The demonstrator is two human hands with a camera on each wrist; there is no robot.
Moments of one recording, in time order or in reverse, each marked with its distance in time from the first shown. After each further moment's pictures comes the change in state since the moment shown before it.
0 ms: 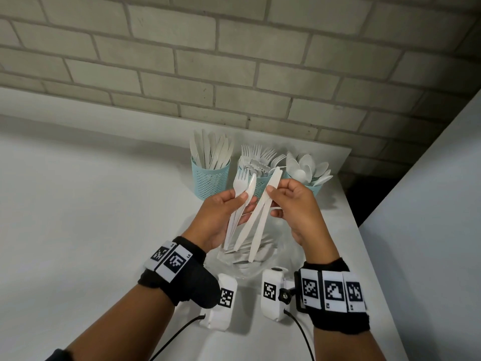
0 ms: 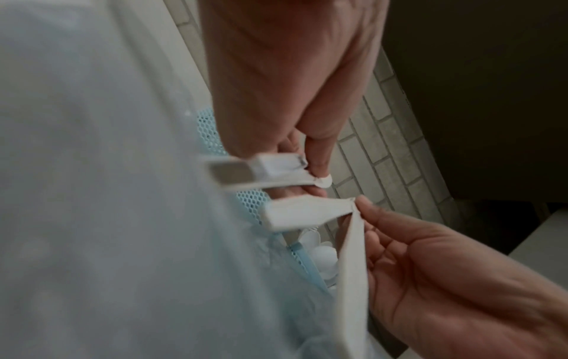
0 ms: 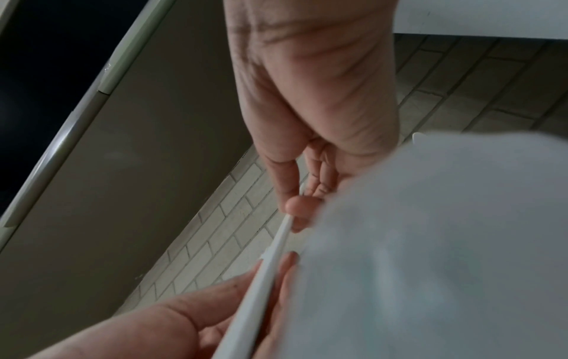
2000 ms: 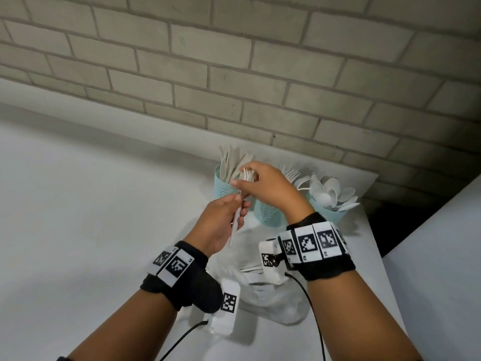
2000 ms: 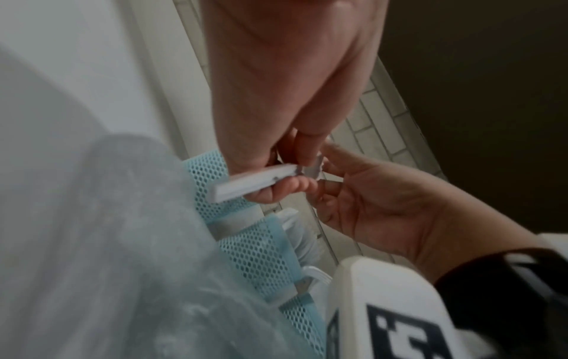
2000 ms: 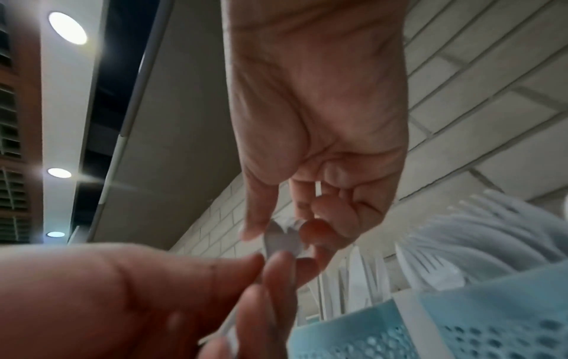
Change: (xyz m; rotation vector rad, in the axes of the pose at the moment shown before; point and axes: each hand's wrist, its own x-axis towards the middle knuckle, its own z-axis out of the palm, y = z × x) left_hand 0.008 0.027 -0.021 -0.027 0.146 0.041; right_hand 0.063 -0.044 0.073 -0.708 -0.382 -0.264
